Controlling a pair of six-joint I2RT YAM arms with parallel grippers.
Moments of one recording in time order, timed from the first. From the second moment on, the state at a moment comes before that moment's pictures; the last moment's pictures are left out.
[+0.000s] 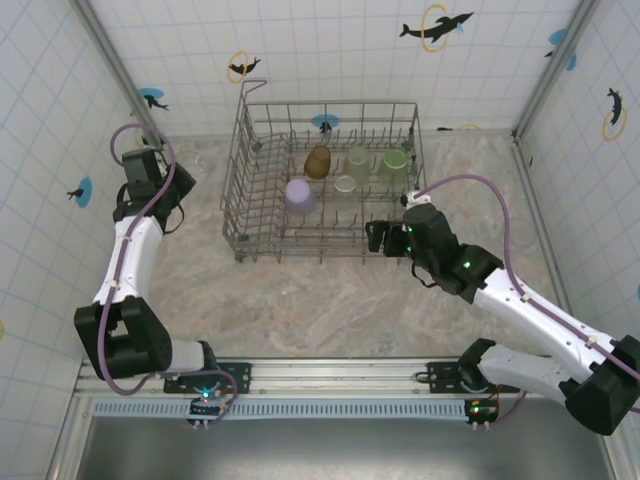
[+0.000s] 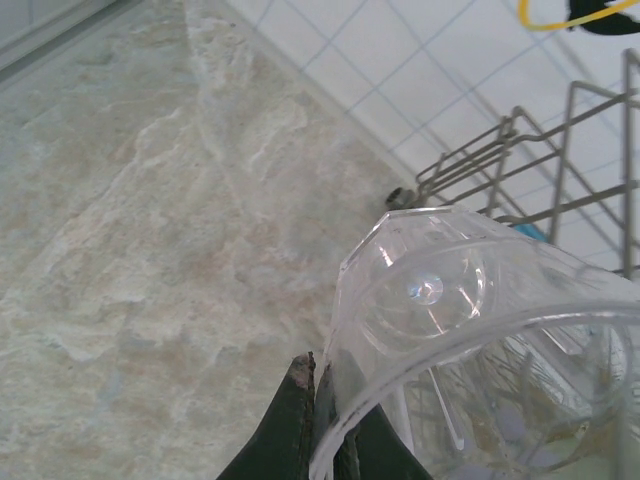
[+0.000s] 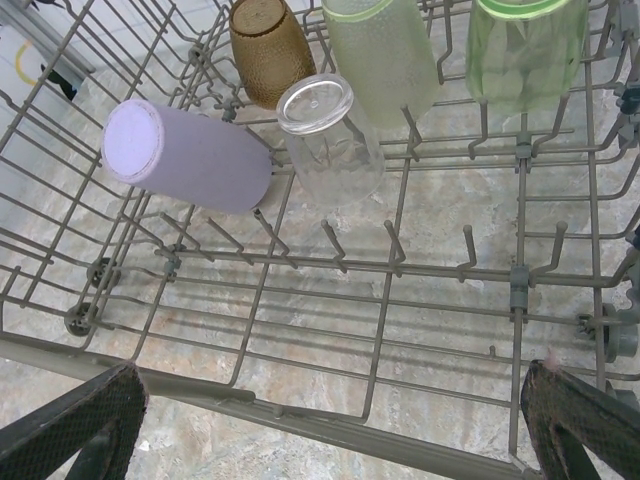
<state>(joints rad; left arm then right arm) 0.15 1.36 1.14 -0.37 0.18 -0.59 0.76 1.04 0.87 -0.44 0.21 0.58</state>
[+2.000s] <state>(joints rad) -0.07 1.34 0.98 0.06 0.70 -0.81 0.59 1.56 0.99 0.54 -0.48 1.00</state>
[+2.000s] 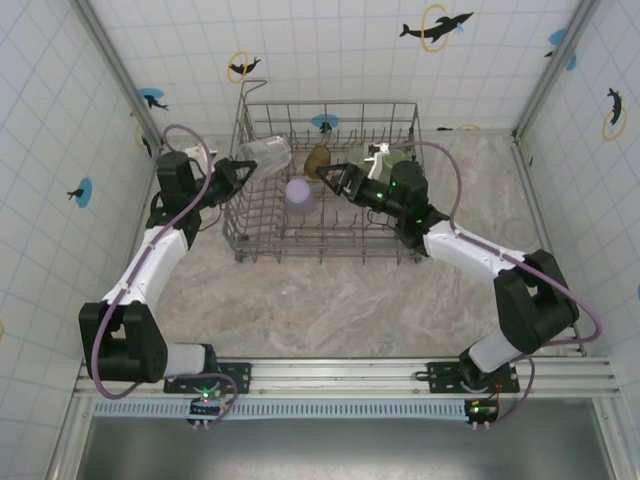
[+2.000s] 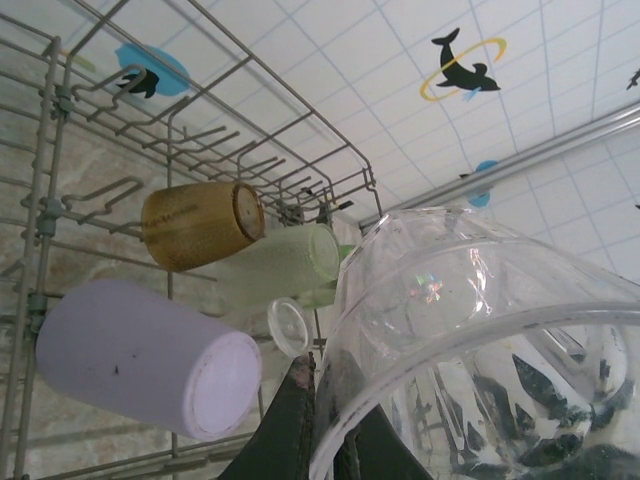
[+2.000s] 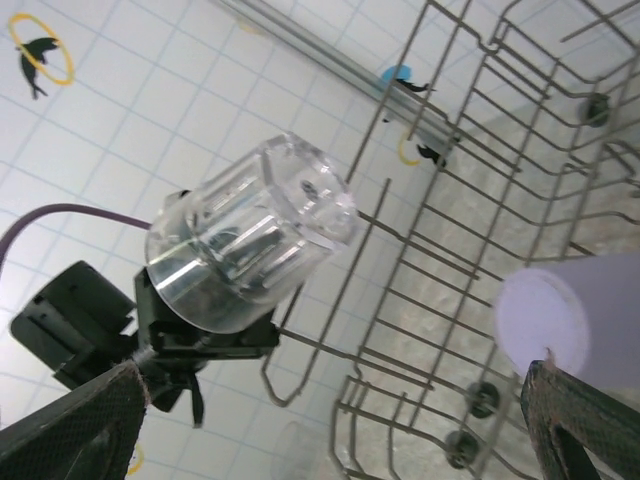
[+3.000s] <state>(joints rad) -0.17 1.37 0.94 0.24 0.70 -0.89 0.61 1.82 1.15 0.88 -0.50 1.38</state>
